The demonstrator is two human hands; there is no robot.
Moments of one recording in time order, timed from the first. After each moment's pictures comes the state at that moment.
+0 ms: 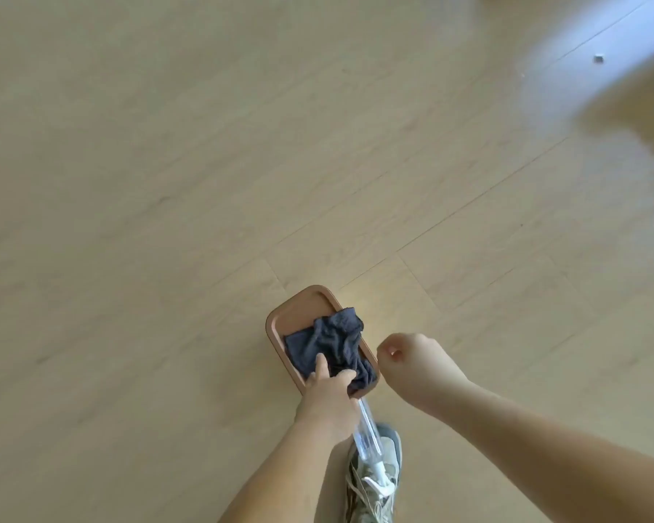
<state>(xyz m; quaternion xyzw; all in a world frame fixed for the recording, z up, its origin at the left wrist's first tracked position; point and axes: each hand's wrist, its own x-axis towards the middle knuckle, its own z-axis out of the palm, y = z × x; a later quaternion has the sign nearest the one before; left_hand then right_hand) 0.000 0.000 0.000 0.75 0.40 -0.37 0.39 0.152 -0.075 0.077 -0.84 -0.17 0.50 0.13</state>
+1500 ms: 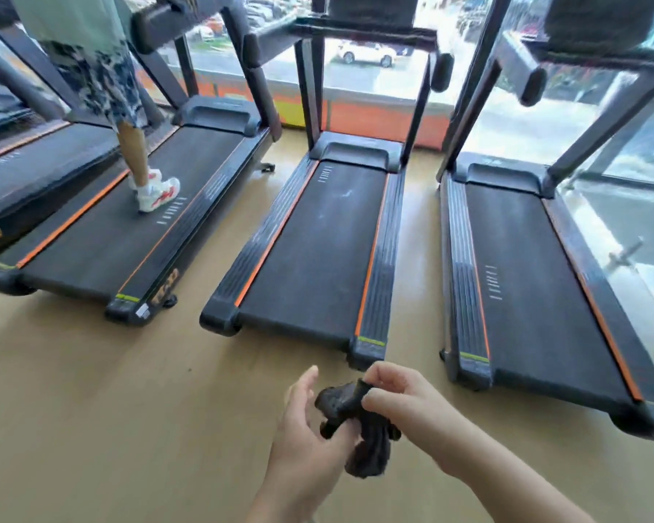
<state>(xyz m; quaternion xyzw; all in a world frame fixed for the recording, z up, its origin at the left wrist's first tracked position) 0.583 -0.547 0.676 0.71 0.13 -0.10 0.68 0.615 -0.705 0.744 -0.78 0.04 0.25 0.57</state>
